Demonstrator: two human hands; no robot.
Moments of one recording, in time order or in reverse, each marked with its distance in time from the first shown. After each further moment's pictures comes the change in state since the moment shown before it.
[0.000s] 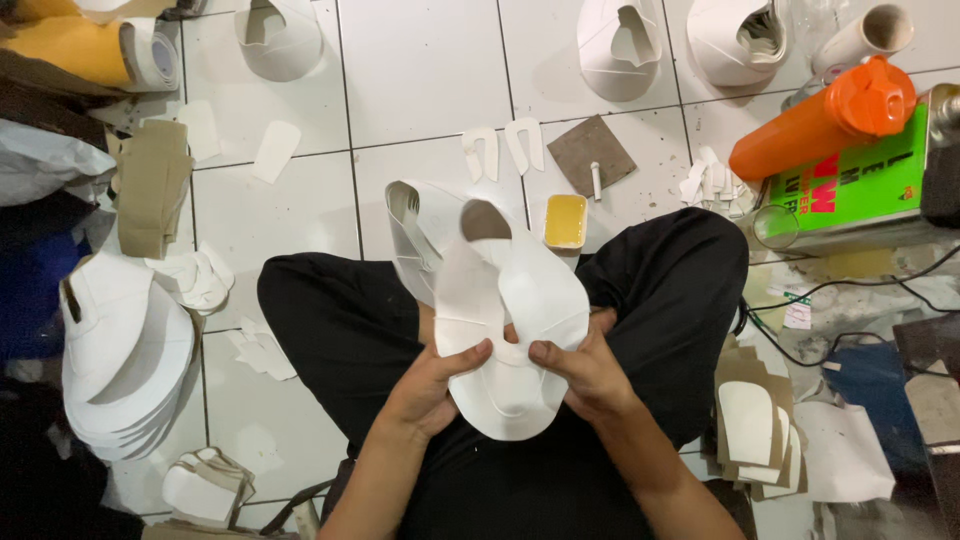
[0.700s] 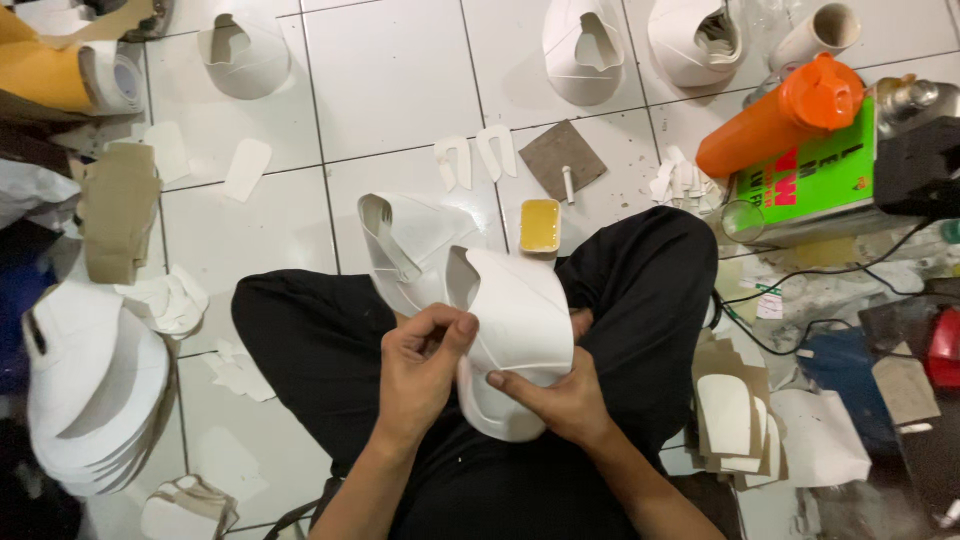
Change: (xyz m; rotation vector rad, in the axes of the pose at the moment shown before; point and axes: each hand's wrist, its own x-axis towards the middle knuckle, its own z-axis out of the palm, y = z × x) left_hand 0.004 0.005 0.023 0.592 0.100 0.689; right_hand -0.025 -0.031 0.006 -0.593 0.173 -0.073
